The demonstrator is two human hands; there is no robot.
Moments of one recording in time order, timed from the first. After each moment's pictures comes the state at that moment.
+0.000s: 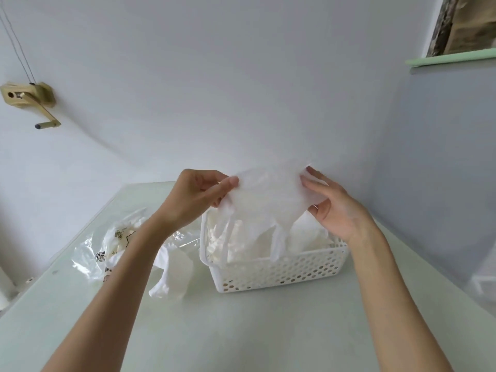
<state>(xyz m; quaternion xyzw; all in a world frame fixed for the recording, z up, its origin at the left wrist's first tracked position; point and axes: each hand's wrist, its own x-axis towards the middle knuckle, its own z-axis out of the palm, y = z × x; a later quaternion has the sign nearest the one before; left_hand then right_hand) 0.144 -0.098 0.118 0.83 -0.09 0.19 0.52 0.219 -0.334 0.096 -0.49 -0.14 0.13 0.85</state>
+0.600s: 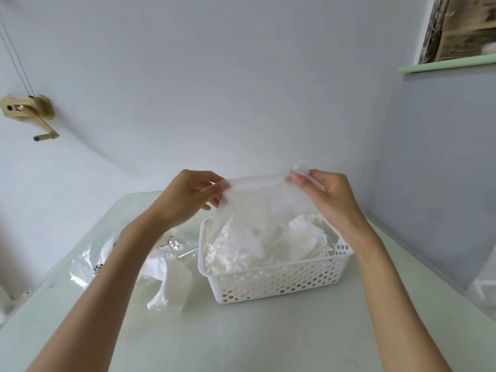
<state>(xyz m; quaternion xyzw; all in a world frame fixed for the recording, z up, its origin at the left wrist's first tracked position) 0.156 -0.083 0.130 0.88 -0.09 0.18 0.43 0.205 -0.329 0.110 -0.73 -0.24 -0.14 0.62</state>
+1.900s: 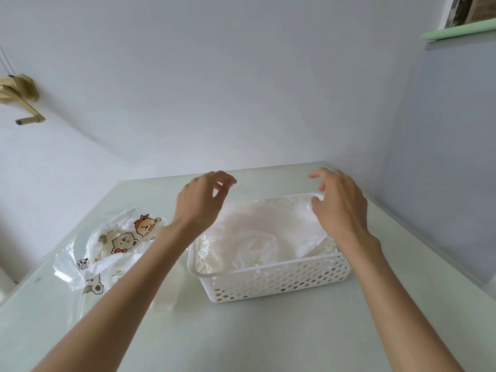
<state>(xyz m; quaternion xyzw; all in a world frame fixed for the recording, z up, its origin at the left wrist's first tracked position) 0.217 -0.100 0.070 0.93 0.01 0.30 0.22 0.247 -0.329 0.065 -0.93 -0.08 -0.25 0.26</state>
